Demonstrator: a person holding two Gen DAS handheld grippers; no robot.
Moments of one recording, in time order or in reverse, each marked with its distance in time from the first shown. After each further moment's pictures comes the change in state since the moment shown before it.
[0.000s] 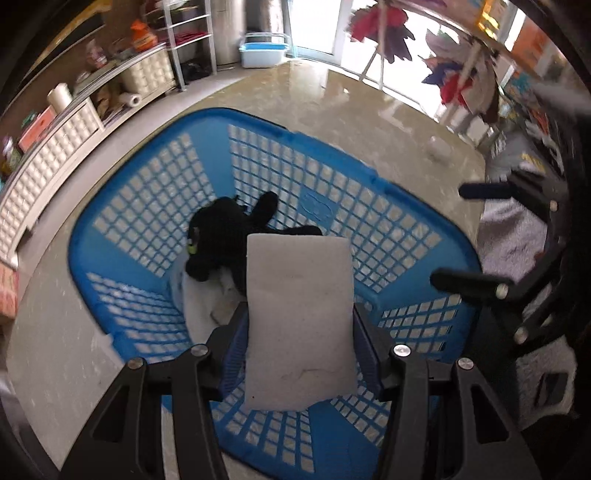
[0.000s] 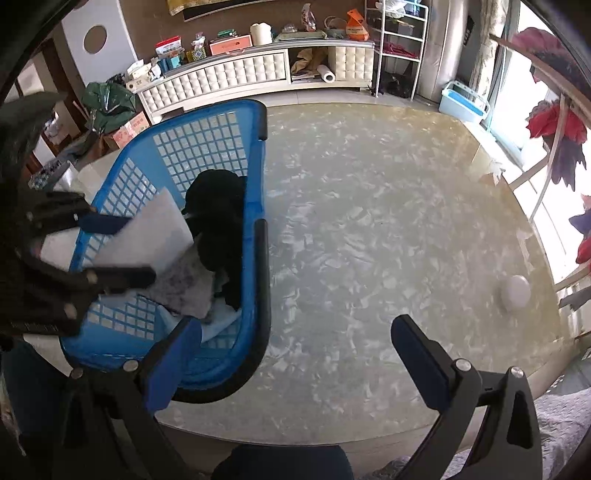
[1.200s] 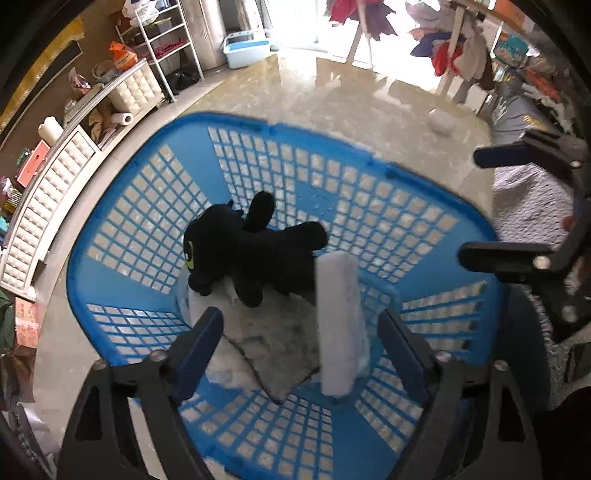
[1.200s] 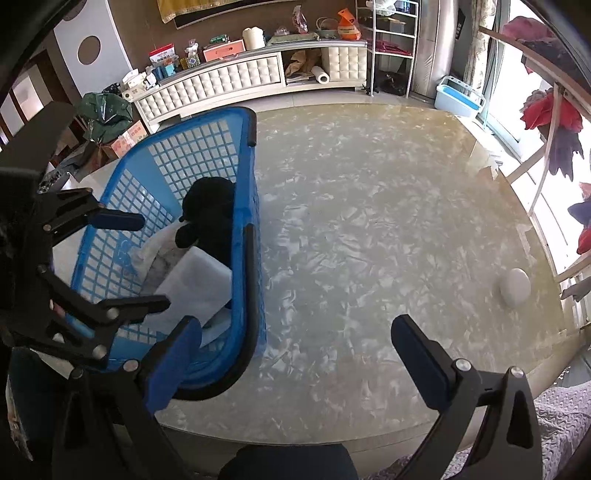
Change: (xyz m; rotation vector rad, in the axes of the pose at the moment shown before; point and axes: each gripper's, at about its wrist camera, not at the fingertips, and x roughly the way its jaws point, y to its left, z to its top) left arm 0.006 -0.015 0.013 0.108 0.029 0.058; right arm -0.007 -0.005 0.000 0.028 -0.018 0.004
